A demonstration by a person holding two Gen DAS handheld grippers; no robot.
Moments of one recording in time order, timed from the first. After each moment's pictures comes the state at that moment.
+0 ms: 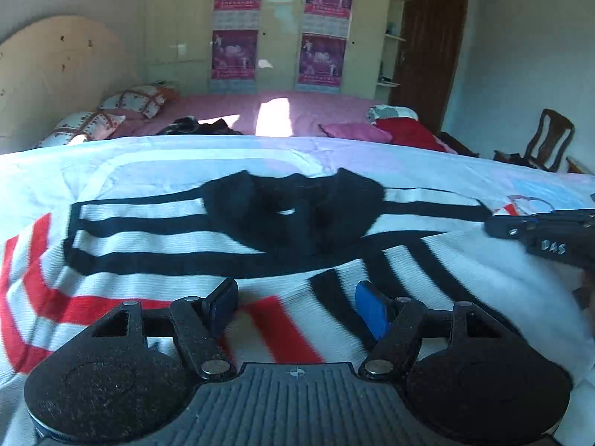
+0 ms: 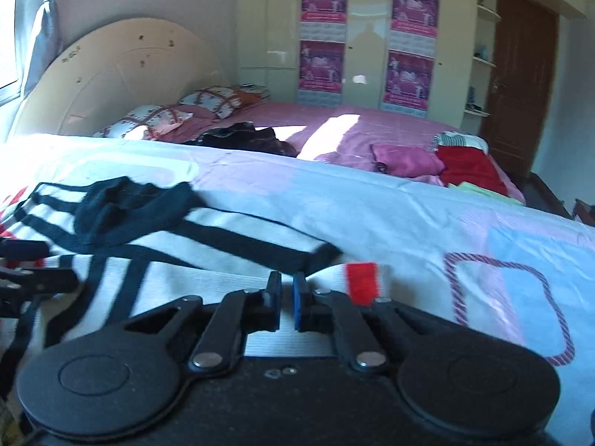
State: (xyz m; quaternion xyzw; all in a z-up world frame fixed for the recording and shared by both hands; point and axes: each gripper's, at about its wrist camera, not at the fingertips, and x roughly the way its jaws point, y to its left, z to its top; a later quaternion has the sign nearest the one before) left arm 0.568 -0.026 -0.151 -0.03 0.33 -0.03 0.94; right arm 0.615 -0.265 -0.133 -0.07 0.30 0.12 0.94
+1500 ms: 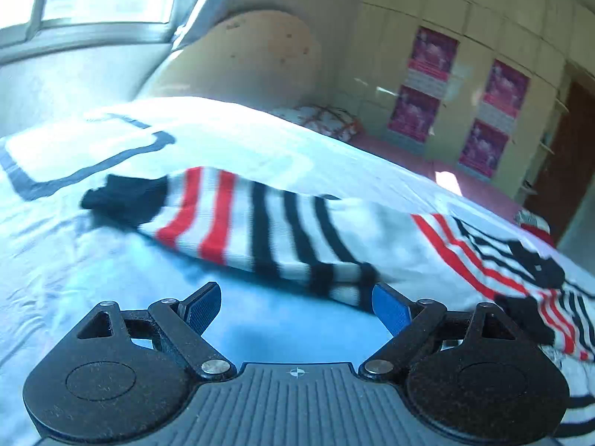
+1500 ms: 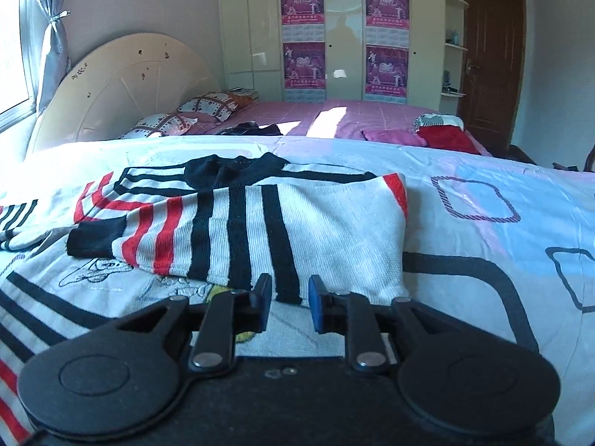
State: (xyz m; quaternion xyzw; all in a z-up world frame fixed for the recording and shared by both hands) left arm 0.344 0.269 -0.145 -0.20 0.26 0.21 0.92; right arm 0.437 -0.206 -0.097 -0.03 0.31 0.09 0.95
